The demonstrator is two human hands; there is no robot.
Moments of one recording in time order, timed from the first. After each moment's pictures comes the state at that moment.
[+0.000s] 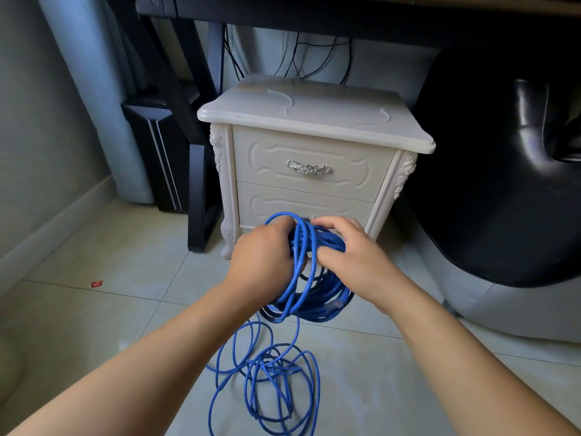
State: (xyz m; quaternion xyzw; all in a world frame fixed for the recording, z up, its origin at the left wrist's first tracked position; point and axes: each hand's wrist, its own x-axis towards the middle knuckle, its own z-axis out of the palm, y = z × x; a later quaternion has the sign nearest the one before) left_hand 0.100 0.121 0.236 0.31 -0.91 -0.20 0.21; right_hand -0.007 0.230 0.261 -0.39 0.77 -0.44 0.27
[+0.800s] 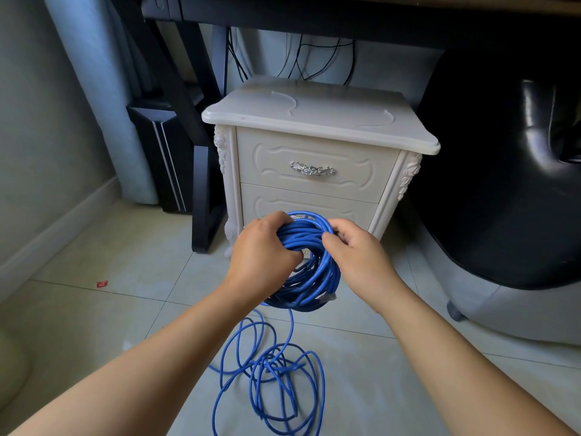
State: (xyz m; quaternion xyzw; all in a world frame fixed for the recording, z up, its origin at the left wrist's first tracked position) left_hand 0.101 0.118 0.238 0.36 -0.84 -0.31 0.28; right_hand -0.004 0.221 0.253 -0.36 0.77 -0.48 0.21
